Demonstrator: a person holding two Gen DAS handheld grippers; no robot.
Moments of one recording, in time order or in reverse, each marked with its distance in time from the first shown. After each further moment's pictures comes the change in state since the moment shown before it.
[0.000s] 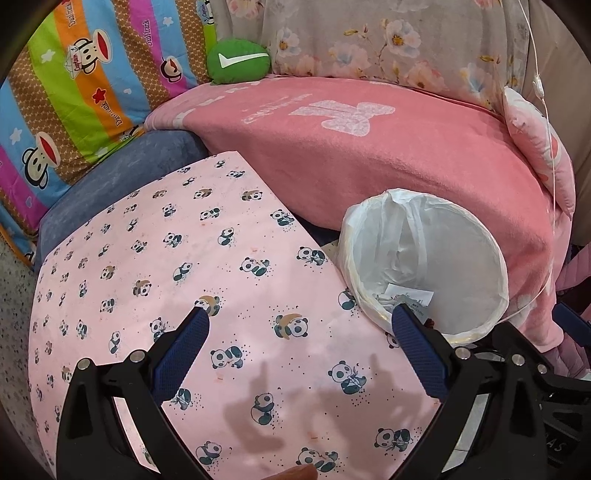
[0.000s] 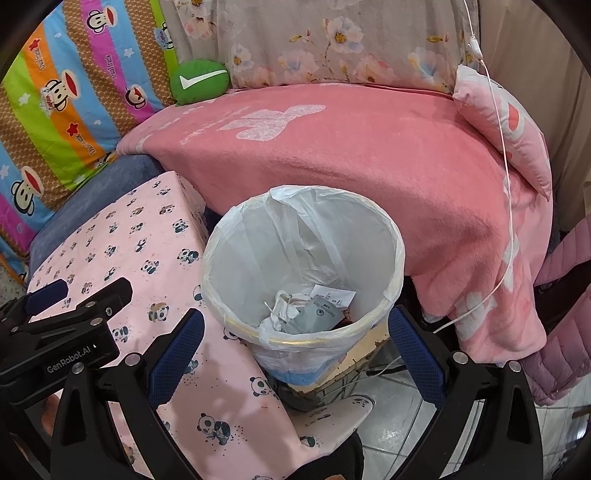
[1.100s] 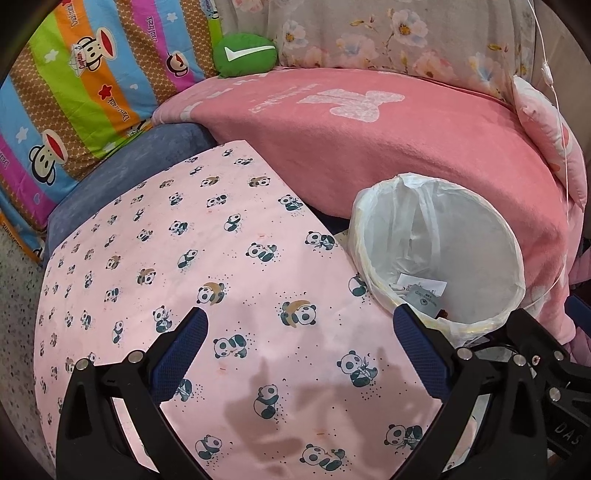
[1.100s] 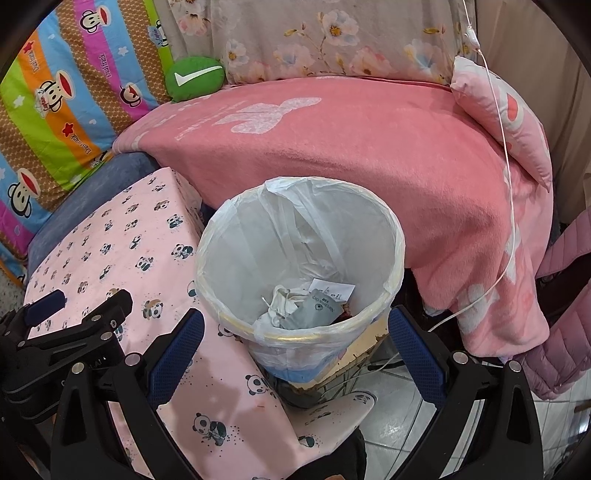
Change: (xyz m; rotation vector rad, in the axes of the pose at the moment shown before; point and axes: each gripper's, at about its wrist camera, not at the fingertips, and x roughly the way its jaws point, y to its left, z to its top) left arm 0.009 -0.003 -0.010 0.006 0.028 0.052; right arm 0.009 -0.002 -0.003 0.014 0.020 -0.002
